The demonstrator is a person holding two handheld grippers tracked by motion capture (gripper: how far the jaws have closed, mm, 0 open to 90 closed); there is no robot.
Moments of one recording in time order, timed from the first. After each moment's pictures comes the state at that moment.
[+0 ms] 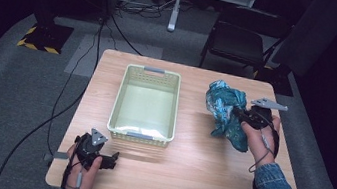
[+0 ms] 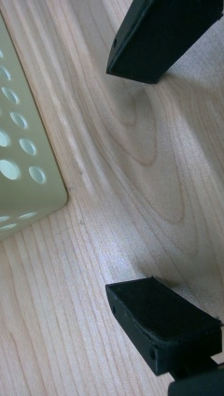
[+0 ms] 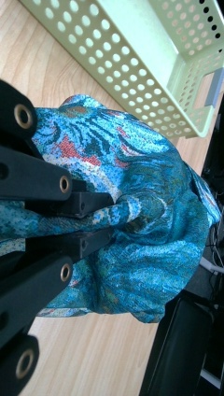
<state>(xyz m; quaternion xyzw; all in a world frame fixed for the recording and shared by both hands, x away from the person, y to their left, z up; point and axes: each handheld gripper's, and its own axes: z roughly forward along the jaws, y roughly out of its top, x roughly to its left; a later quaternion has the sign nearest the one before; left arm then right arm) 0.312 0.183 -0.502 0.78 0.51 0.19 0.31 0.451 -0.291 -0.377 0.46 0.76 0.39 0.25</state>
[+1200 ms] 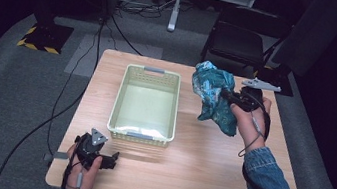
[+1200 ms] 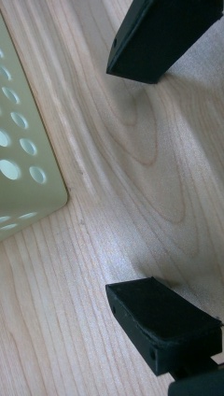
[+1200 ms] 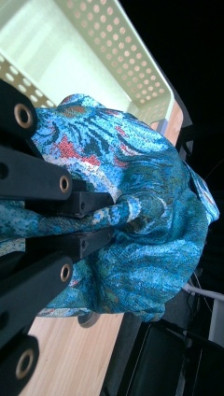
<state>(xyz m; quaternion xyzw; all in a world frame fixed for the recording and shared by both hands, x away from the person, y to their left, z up) 0.313 0.183 -0.502 0.78 0.51 0.19 0.31 0.467 -0.240 -0.330 0.44 0.75 0.44 0.23</state>
